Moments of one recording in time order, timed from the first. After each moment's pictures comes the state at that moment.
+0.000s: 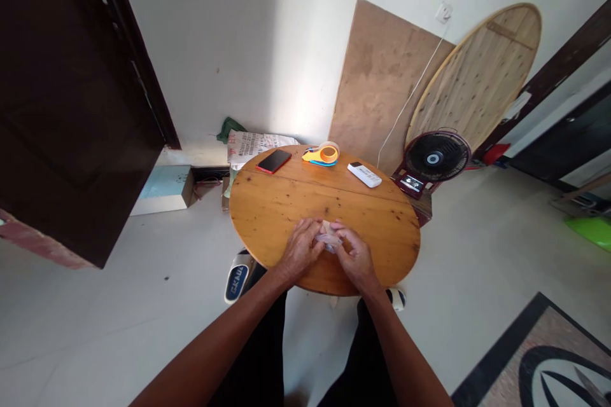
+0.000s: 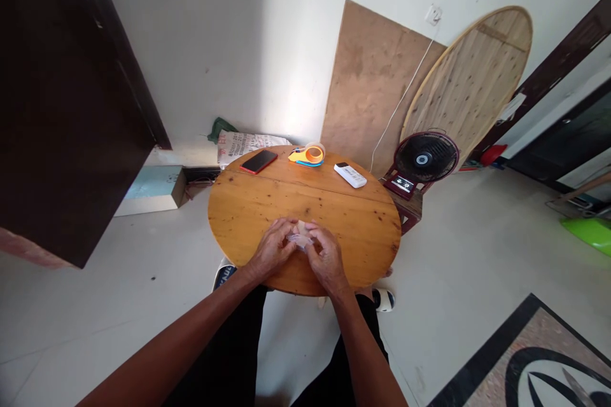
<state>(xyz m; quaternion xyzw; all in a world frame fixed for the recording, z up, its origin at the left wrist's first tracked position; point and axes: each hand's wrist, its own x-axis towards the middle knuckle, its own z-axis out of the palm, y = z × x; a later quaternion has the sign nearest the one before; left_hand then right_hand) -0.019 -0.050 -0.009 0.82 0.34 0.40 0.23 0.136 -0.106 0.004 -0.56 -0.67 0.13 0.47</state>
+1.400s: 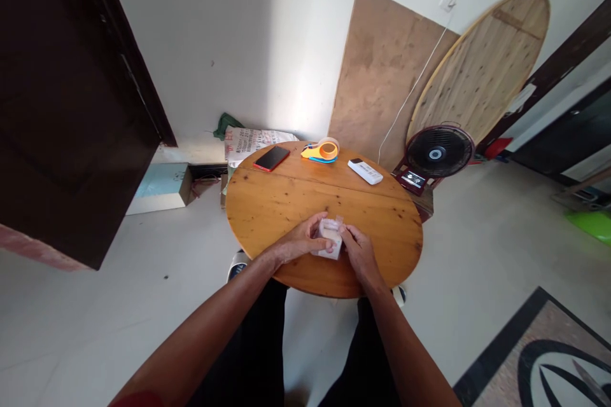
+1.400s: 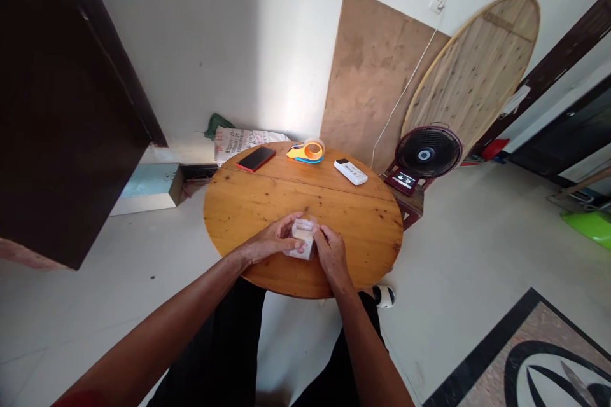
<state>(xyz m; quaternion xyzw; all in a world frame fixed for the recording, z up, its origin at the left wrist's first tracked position) -0.016 -0.027 0.001 0.51 0.20 0.31 0.78 0.145 -0.093 0.000 -0.63 -0.53 0.27 0.49</state>
